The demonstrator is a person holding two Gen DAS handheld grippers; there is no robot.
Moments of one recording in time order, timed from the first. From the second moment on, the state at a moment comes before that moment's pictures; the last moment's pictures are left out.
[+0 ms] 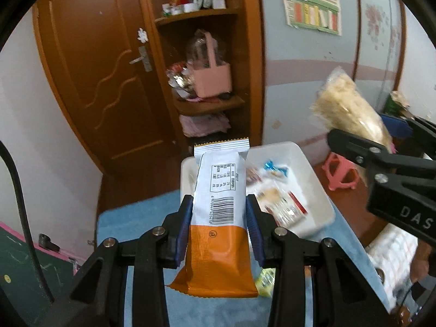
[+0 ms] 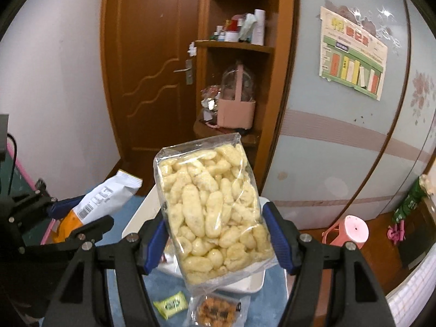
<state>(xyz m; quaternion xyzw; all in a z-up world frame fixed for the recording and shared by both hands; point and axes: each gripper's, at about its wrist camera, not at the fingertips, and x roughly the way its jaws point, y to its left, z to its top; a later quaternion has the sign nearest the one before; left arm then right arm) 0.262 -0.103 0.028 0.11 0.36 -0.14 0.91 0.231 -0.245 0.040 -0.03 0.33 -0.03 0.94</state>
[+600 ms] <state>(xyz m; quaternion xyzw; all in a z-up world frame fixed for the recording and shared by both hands) 0.370 -0.121 -0.084 0.03 0.49 -0.10 0.87 0.332 -0.298 -0.080 0.09 0.45 -0.05 0.89</state>
